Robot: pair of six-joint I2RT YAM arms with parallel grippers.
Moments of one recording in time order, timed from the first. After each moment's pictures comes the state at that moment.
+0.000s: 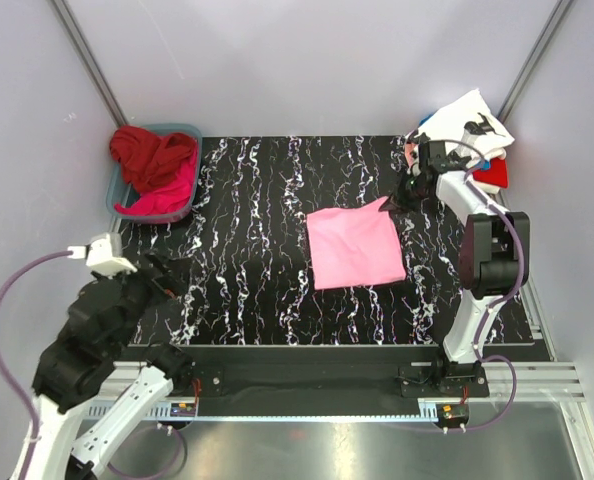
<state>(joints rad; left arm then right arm) -0.50 0.35 1.02 -0.94 -0.32 -0.61 0.06 1.92 1.44 -0.57 -0.40 0.47</state>
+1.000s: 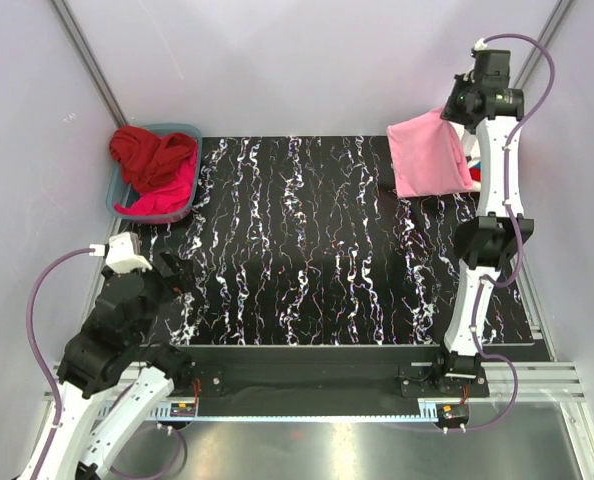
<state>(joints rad) -0.47 0.33 0.82 -0.87 -0.44 -0.49 -0.06 2.25 2.66 -1.02 -0.03 0.22</state>
